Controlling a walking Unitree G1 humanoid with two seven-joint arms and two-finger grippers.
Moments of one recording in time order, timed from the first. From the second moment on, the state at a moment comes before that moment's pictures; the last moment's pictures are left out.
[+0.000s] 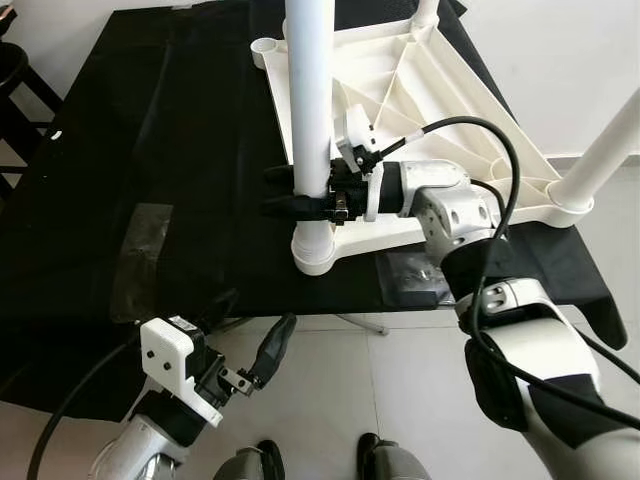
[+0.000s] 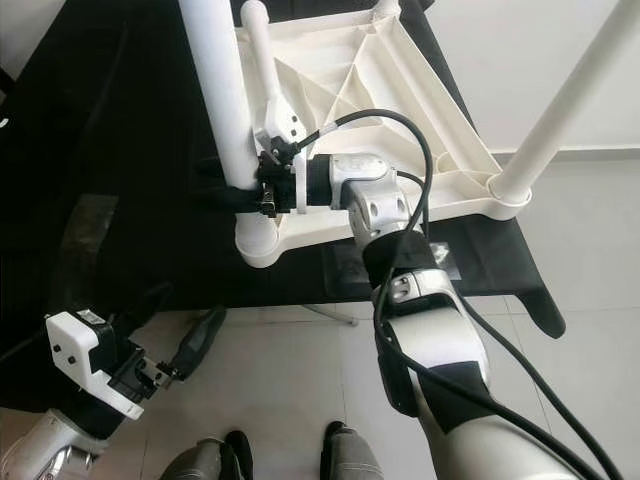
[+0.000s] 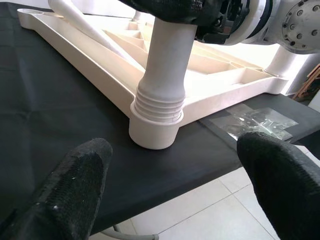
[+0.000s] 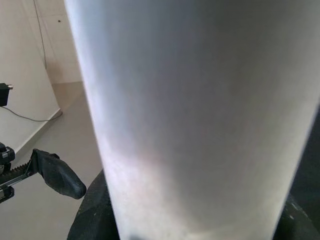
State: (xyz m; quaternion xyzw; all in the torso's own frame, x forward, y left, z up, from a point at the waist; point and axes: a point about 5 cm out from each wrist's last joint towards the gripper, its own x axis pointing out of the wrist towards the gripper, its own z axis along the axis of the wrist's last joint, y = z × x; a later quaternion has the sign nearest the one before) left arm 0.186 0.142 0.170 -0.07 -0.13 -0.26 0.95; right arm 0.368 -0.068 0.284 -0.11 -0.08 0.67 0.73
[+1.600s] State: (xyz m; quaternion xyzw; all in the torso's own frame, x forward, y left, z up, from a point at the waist) left arm 0.203 0.175 0.224 0.06 -0.16 -0.38 0.91; right arm 0.355 -0.092 0.273 -0.14 -0.03 0.68 0.71
